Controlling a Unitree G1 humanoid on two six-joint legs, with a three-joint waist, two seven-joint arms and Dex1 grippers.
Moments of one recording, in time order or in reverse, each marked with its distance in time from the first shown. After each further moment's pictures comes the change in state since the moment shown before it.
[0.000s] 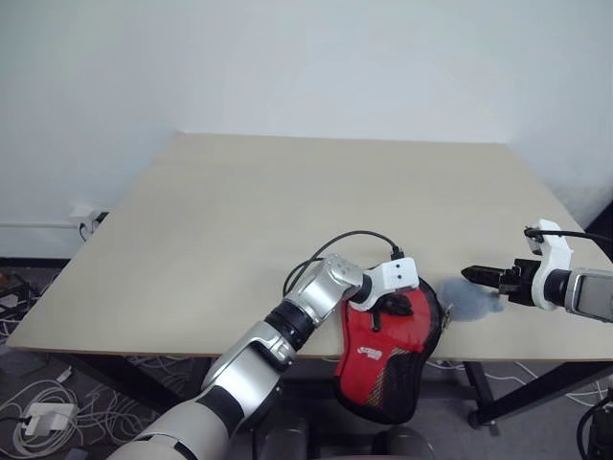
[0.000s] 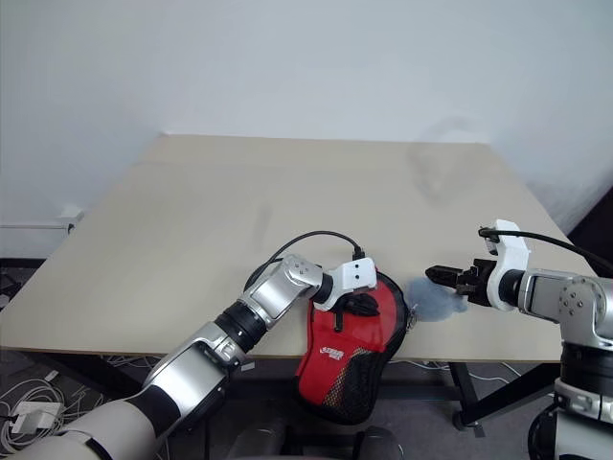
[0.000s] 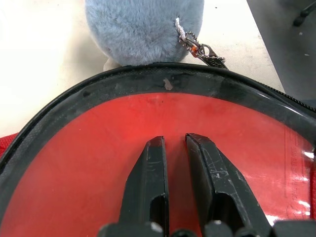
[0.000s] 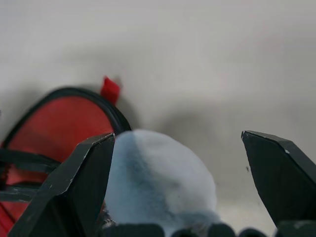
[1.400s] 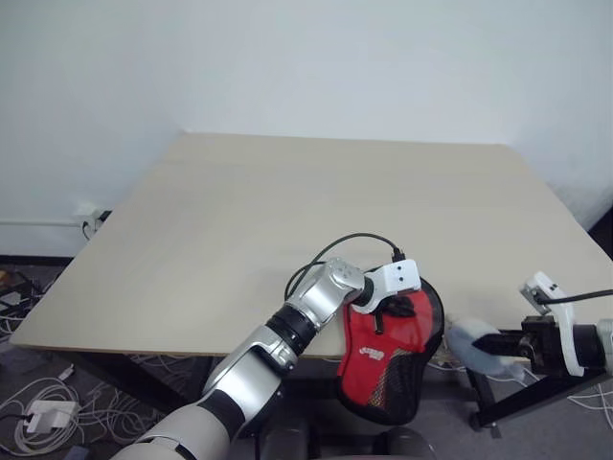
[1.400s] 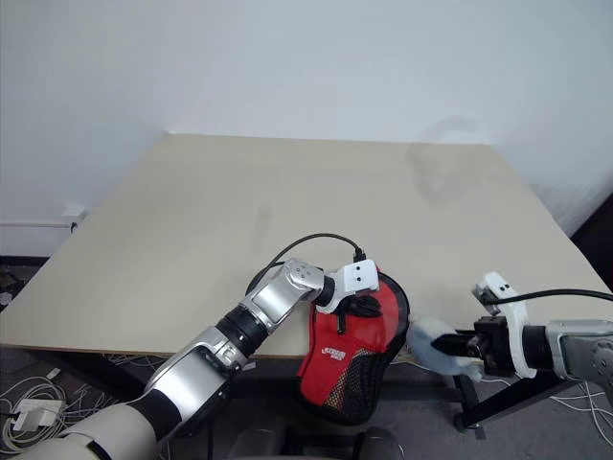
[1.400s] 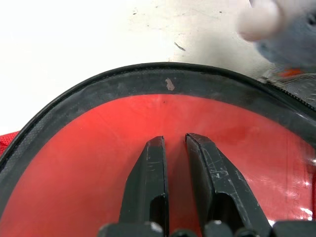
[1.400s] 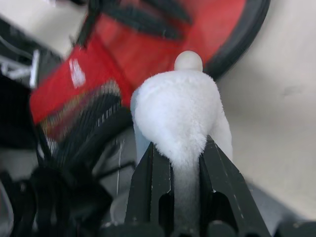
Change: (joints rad) left arm 0.029 -0.014 0.003 -0.020 0.000 0.001 0.027; right arm 0.560 -0.270 -0.012 -0.426 0.156 -0.183 0.431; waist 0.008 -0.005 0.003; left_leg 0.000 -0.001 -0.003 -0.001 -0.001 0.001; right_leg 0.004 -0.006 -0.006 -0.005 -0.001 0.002
